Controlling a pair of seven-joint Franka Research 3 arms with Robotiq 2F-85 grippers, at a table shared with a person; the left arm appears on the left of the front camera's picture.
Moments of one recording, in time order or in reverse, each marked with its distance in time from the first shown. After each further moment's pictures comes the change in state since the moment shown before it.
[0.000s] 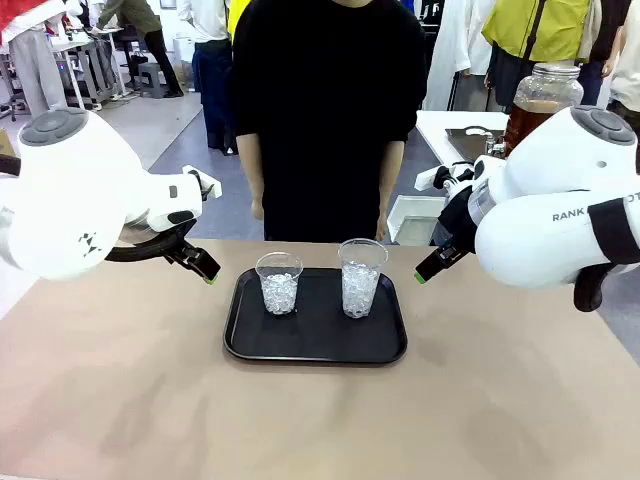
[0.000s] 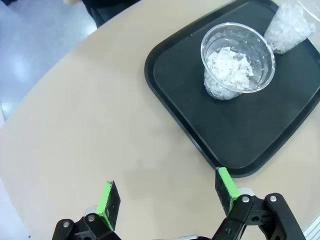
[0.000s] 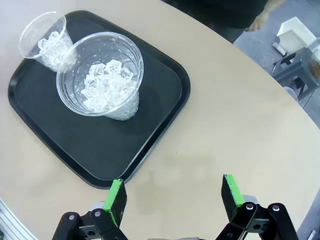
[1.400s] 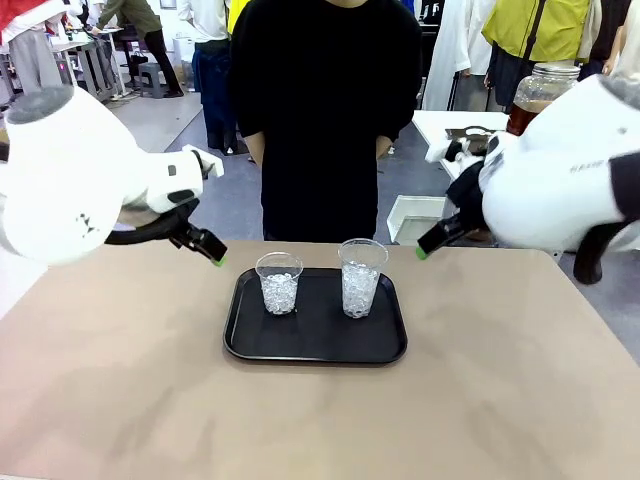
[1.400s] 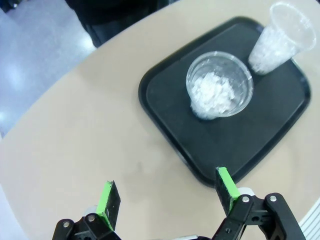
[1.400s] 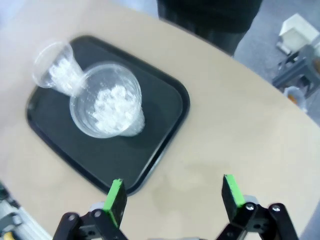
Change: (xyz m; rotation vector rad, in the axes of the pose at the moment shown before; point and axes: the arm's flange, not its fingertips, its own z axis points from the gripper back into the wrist) left arm 0.021 -0.003 0.031 -0.049 -0.073 0.028; right arm 0.022 -0.019 0.035 0.074 -0.060 -0.106
